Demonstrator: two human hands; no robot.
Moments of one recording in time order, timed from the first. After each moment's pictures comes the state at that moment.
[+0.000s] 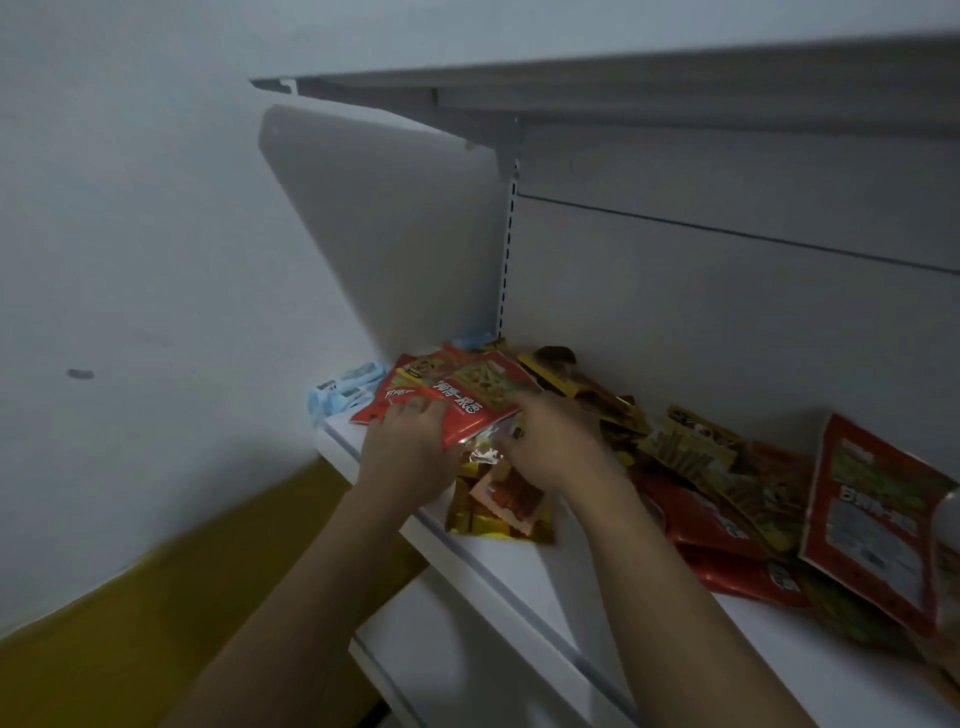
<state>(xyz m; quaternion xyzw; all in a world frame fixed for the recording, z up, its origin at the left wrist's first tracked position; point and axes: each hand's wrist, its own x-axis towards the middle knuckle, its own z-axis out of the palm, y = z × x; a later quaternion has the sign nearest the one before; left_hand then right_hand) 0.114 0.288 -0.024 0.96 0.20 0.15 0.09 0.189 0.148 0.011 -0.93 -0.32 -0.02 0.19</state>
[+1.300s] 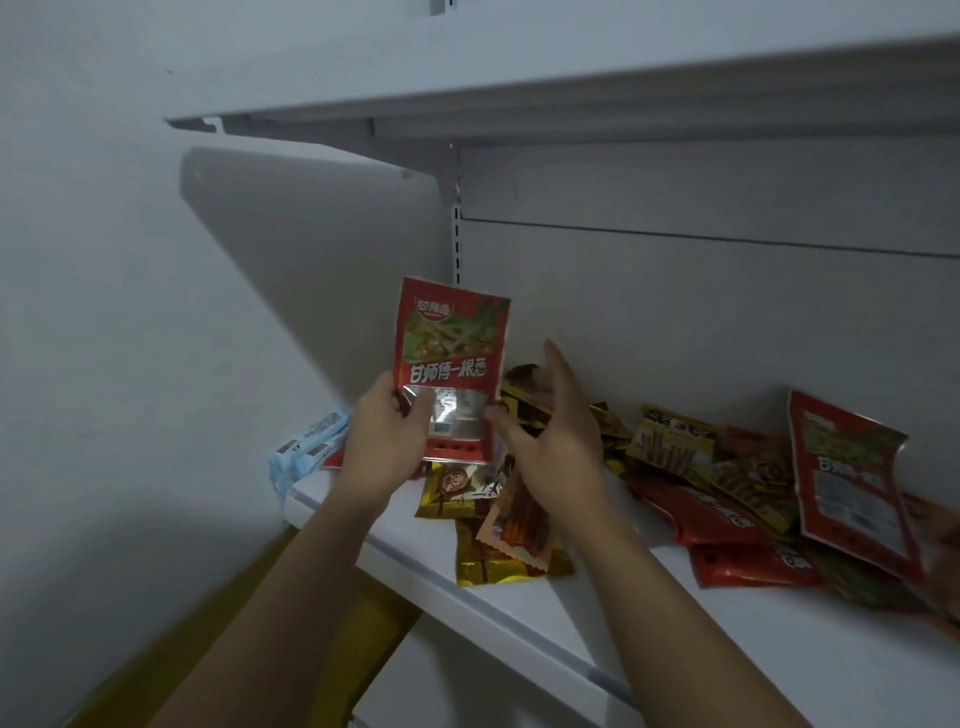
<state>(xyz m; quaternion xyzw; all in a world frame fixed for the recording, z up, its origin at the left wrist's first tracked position) 0.141 0.319 0.012 0.76 0.13 0.27 0.58 0.193 0.164 -0.006 -0.81 -0.19 -0.15 0.54</state>
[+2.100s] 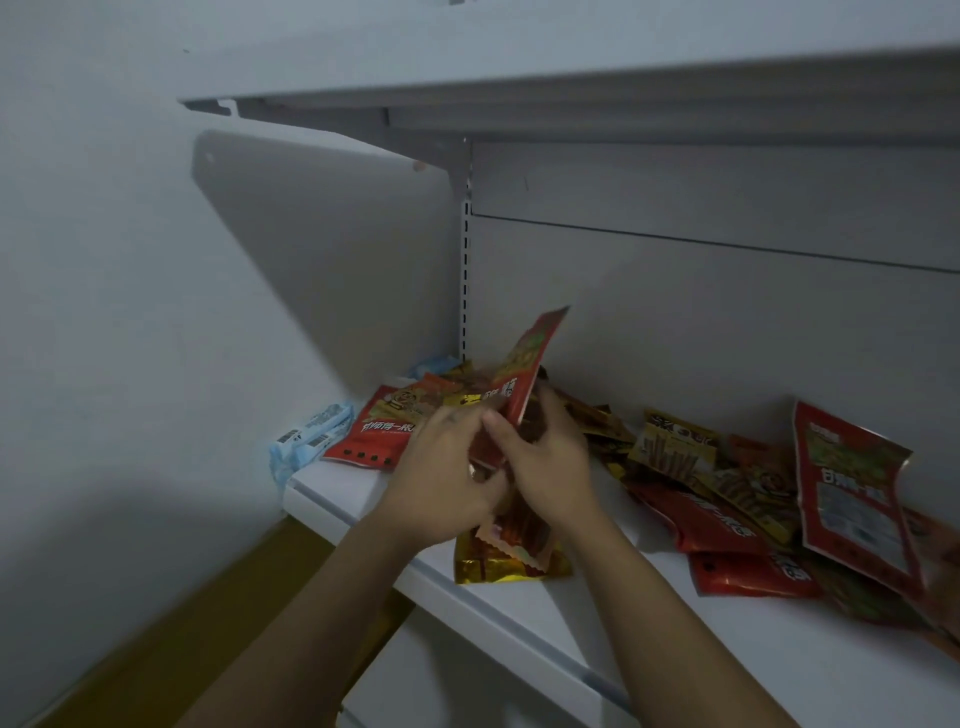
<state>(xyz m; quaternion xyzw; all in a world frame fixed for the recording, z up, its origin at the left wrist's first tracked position) 0.138 0.296 -0.015 0.91 -0.09 0.26 0.31 0.186 0.169 -0.012 -0.75 -0.23 -0.10 0.61</state>
